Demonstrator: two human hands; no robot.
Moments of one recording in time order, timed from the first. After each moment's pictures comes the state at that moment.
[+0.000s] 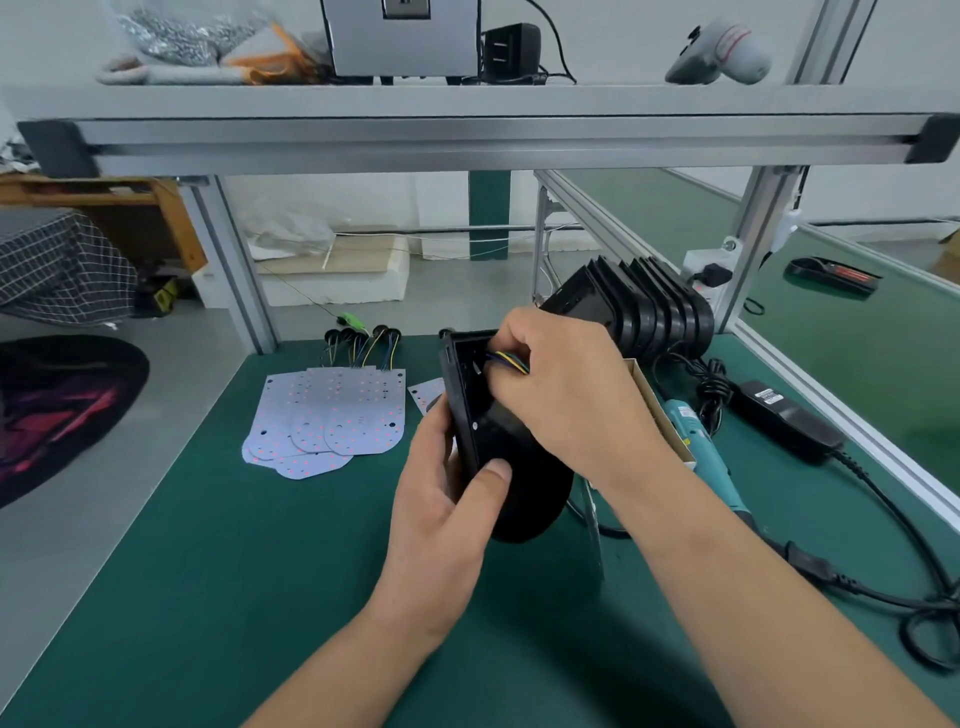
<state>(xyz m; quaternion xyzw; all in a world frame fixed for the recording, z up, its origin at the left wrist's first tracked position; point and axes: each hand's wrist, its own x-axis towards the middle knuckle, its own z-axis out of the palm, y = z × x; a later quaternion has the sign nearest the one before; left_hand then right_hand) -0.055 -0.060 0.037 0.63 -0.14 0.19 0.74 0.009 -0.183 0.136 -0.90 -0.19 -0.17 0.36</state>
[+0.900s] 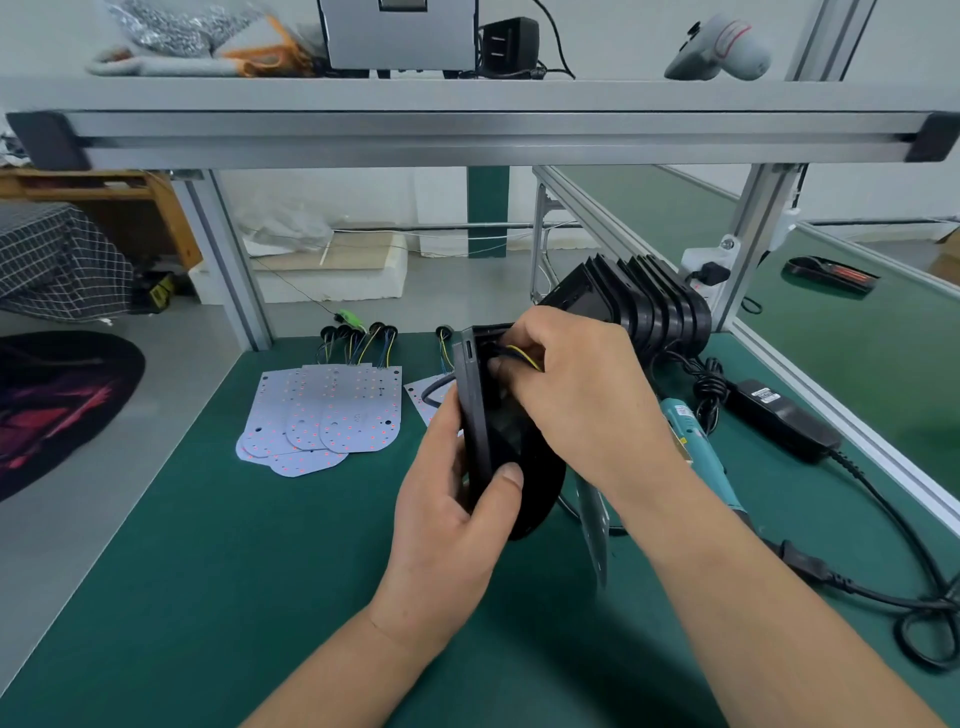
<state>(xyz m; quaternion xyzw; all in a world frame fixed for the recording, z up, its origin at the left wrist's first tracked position) -0.050 -0.060 0.028 0.68 -0.16 0.20 0.68 0.005 -0.192 0.133 -0.89 -0.18 -0.20 0.38</state>
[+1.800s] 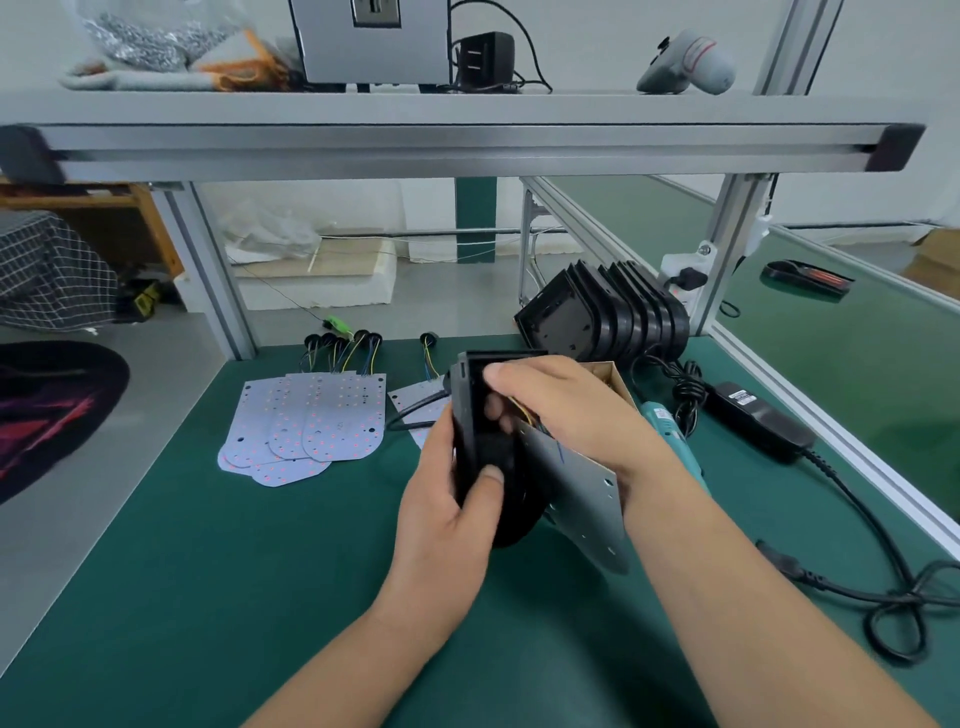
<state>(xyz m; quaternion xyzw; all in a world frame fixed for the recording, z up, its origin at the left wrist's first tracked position) -0.040 -0.074 0.025 0.70 -0.12 0.17 0.68 0.026 -0.213 0.116 -0.76 -0.18 0.11 0.61</state>
